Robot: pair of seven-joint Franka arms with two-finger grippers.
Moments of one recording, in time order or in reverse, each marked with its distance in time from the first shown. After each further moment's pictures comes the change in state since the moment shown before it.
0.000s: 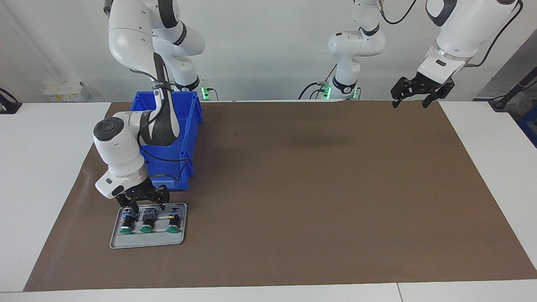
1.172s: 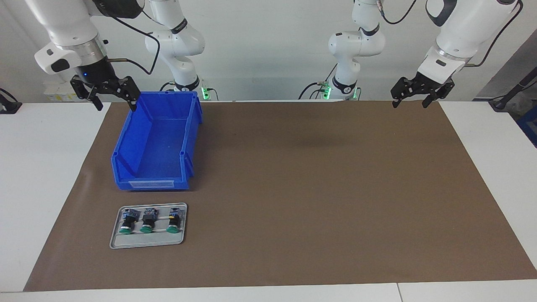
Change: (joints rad) left arm 0.000 0.000 0.000 0.000 0.000 0.000 0.000; right arm 0.015 -0.511 -0.039 0.005 -0.017 -0.600 0.108
